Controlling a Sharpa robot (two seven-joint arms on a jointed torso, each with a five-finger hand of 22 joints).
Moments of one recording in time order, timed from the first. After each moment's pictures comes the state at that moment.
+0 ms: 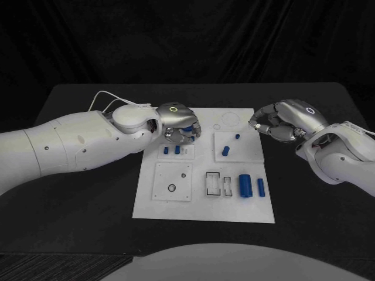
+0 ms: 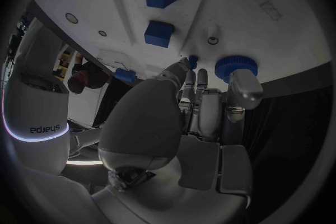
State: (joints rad) left arm 1.31 -0.58 -0.21 1.28 -1.75 -0.25 0.21; left_hand 1.47 -0.06 0.24 0.11 0.19 0.98 0.06 0.09 0.32 0.90 0.02 0.41 0.31 1.38 -0.03 1.40 1.27 0.12 1.33 0.08 1.01 1.31; right arm 1.25 -1.05 -0.21 1.67 -1.56 -0.66 -0.06; right_hand 1.24 0.03 0.05 0.29 0.55 0.91 0.07 0.26 0.31 1.47 -0.02 1.53 1.31 1.47 -0.09 1.50 1.31 0.05 1.47 0.02 1.39 1.31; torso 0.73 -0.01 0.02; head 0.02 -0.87
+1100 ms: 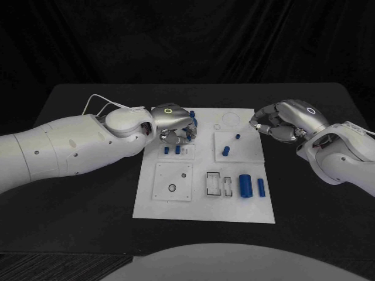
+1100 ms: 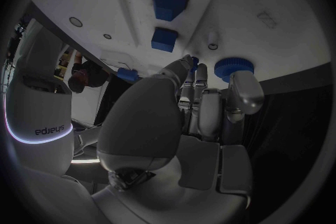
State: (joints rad) left arm 1.30 -0.64 -0.21 1.33 -1.75 -0.31 0.22; left_hand 1.48 -0.08 0.31 0.06 0.20 1.06 0.07 0.11 0.31 1.08 0.02 0.33 0.26 1.40 -0.03 1.39 1.22 0.12 1.35 0.07 1.04 1.31; right arm 1.25 -1.05 -0.21 1.67 -1.56 -0.65 -0.05; right_hand 1.24 0.03 0.05 0.29 0.55 0.91 0.07 0.26 0.31 1.47 -0.02 1.53 1.31 1.47 -0.09 1.50 1.31 0.05 1.47 0.02 1.38 1.31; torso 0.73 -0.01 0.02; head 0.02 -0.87
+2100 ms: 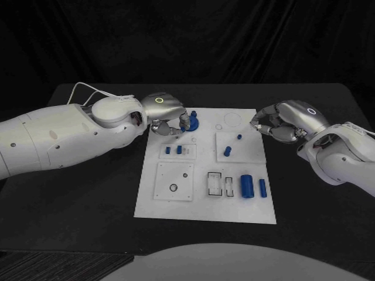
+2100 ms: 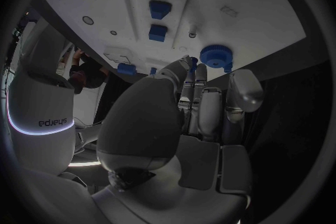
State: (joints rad) left arm 1.36 -0.71 -0.21 1.38 -1.75 -0.28 0.21; left_hand 1.46 -0.09 0.32 0.07 0.17 1.05 0.07 0.09 0.30 1.09 0.02 0.28 0.24 1.40 -0.03 1.37 1.19 0.12 1.35 0.07 1.01 1.31; right arm 1.25 -1.05 -0.21 1.66 -1.56 -0.65 -0.05; right_hand 1.24 0.03 0.05 0.28 0.55 0.91 0.07 0.26 0.31 1.47 -0.02 1.52 1.31 1.47 -0.09 1.50 1.31 0.05 1.47 0.02 1.38 1.31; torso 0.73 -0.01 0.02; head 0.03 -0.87
